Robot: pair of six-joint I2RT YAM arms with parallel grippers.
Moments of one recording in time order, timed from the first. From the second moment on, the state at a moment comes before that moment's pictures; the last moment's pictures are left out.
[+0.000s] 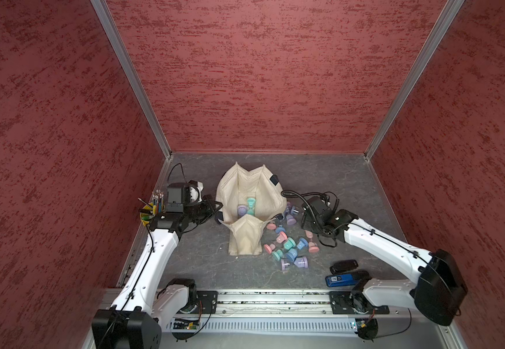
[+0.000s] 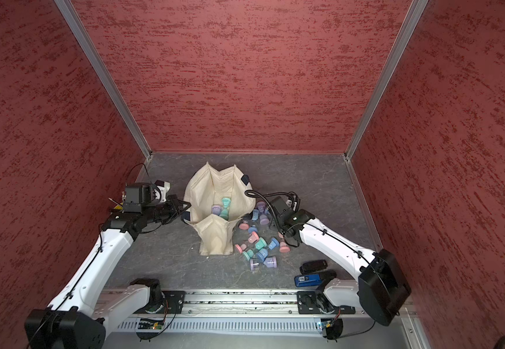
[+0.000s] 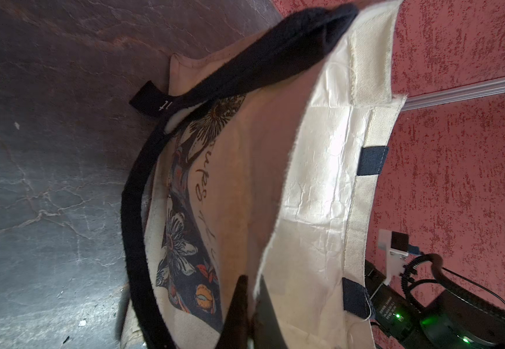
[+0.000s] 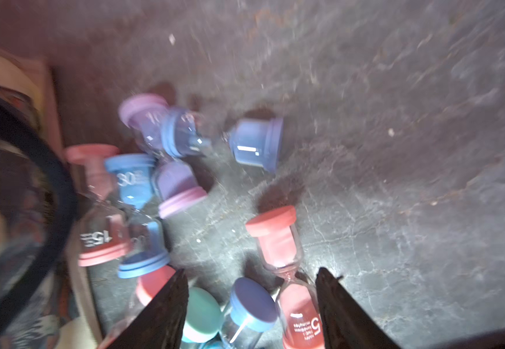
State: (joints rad) left arm -0.05 1.01 0.85 -0.61 0.56 -0.70; right arm 0.66 1.31 0.86 -0.69 0.26 0.94
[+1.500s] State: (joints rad) left arm -0.05 1.00 0.85 -0.60 0.56 -0.70; right arm 0.54 1.53 0.76 -0.48 0.16 0.94
